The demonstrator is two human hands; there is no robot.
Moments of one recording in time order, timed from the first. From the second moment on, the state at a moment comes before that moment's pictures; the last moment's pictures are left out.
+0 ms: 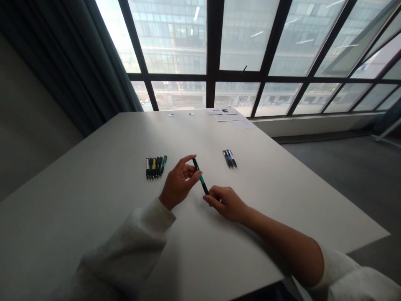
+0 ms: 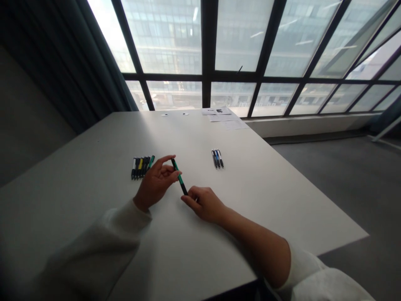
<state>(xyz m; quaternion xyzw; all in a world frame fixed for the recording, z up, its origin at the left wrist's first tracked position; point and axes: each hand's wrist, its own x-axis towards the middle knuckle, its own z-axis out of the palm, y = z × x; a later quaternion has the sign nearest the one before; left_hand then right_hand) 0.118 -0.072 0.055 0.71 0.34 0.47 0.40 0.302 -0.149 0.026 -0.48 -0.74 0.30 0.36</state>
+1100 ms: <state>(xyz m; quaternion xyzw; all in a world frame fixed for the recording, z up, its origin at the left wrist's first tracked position) 0.142 -0.029 -0.010 0.63 0.47 0.43 0.45 0.309 -0.105 0.016 -0.71 -0.70 0.07 0.01</state>
